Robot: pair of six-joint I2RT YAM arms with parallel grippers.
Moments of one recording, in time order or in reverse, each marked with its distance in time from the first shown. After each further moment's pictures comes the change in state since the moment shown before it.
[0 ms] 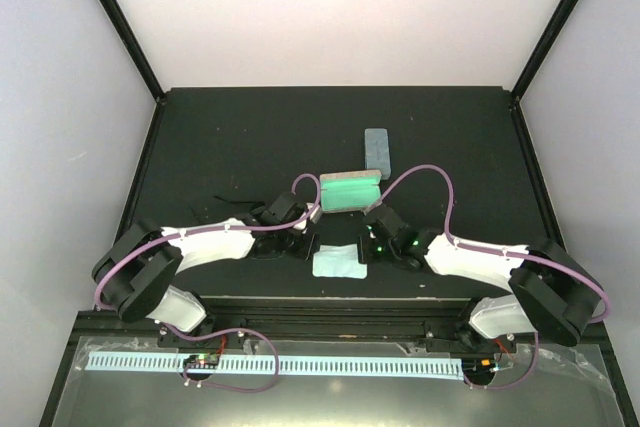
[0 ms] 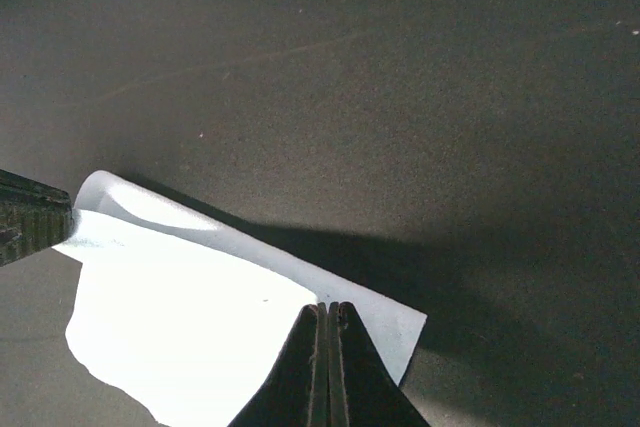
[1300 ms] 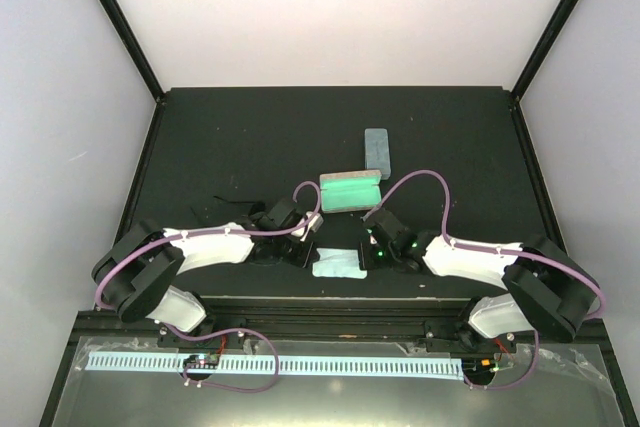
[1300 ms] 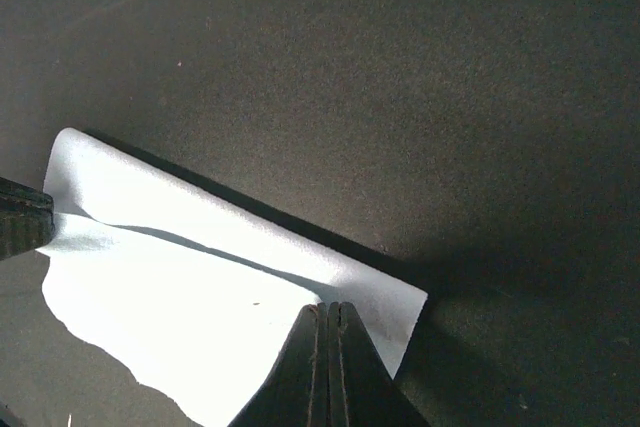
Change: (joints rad) left arm -0.007 -0.001 -0.051 0.021 0.075 0.018; right arm 0.000 0.026 -0.027 0.003 -0.069 0.003
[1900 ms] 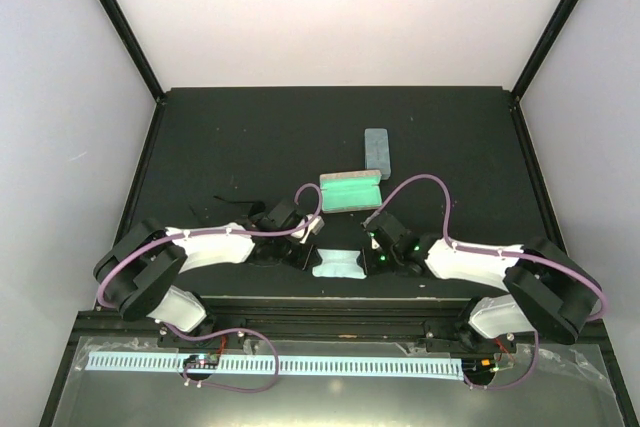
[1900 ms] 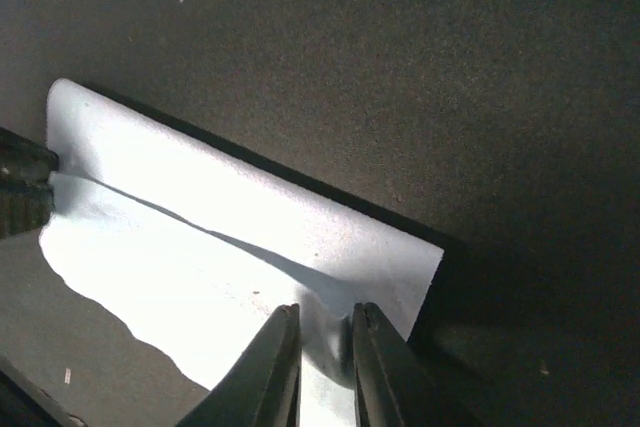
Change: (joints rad) left arm -0.003 0.011 -0.007 0.001 0.033 0.010; right arm 0.000 -0.013 -0.030 0.002 -0.051 -0.010
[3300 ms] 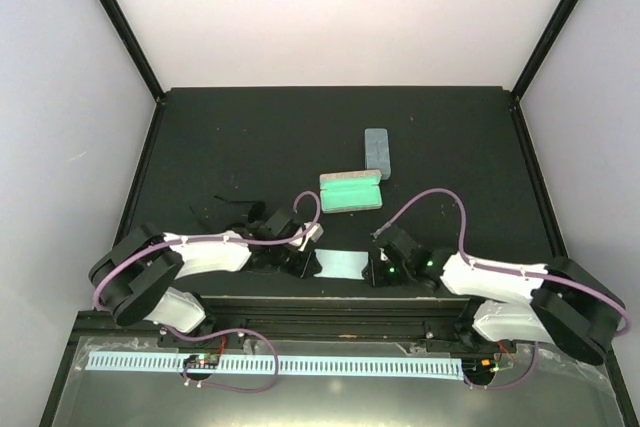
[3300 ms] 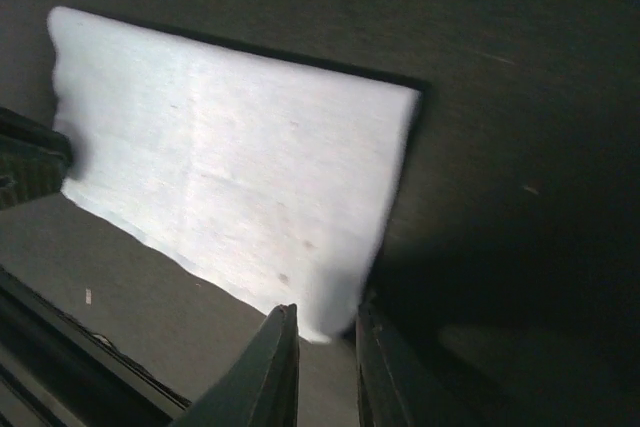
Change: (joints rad) left arm -0.028 -0.030 -0.077 0.073 0.042 -0.040; right arm 0.053 -0.131 -0.117 0.023 -0.038 0.143
